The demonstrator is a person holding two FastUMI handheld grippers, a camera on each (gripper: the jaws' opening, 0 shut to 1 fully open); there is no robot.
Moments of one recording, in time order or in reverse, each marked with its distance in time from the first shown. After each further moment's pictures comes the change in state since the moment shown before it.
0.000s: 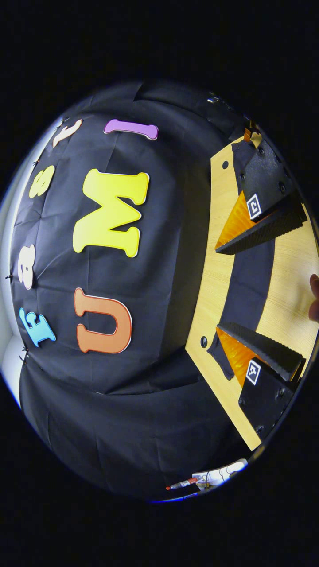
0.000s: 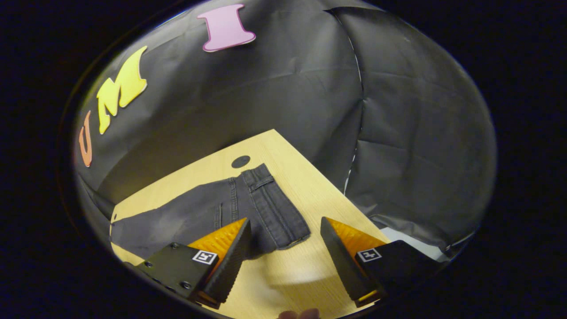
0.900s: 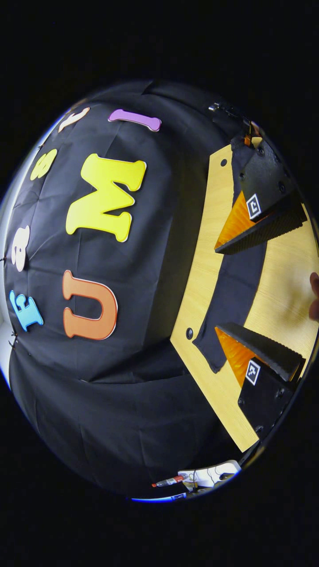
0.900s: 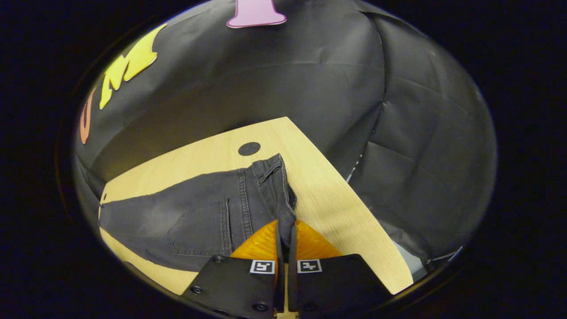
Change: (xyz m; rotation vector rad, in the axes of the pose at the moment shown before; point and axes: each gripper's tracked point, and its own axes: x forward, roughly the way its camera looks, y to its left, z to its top) left arm -0.002 0.037 -0.017 -0.075 0.067 0.021; right arm -0.001 0.033 0.013 -0.115 0.090 -0.053
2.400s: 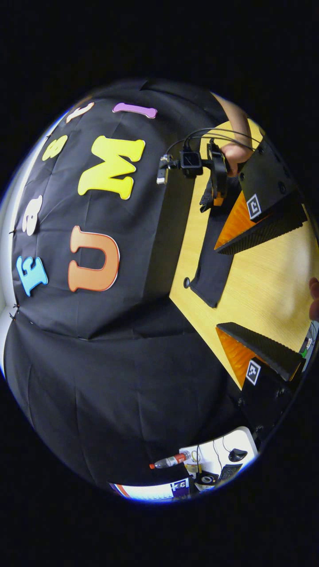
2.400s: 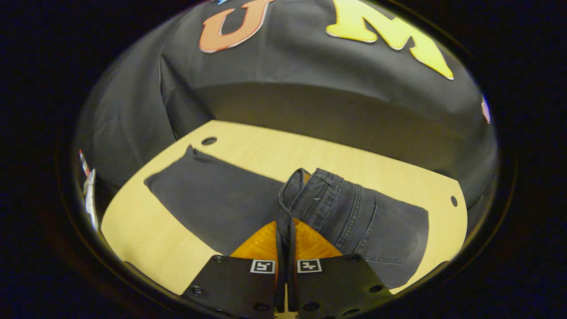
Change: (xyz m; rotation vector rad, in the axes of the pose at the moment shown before) left arm -0.069 0.189 -0.017 0.018 0.002 0.106; right arm -0.038 0.562 -0.166 -0.641 0.021 0.393
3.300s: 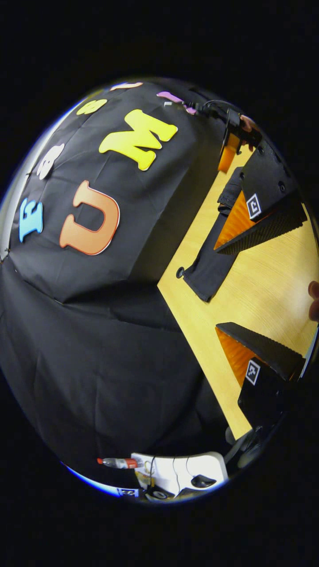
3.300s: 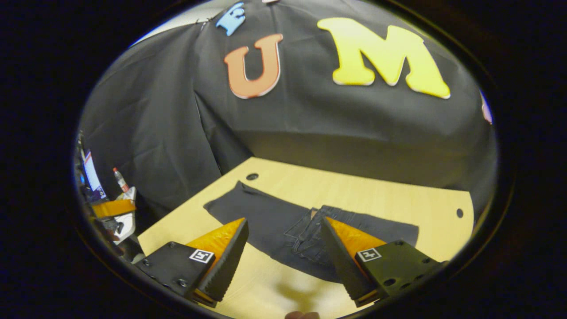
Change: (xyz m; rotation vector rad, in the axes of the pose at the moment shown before) left arm 0.077 0.037 -0.022 -0.315 0.090 -0.041; right arm -0.179 -0.016 0.085 0.051 -0.247 0.265
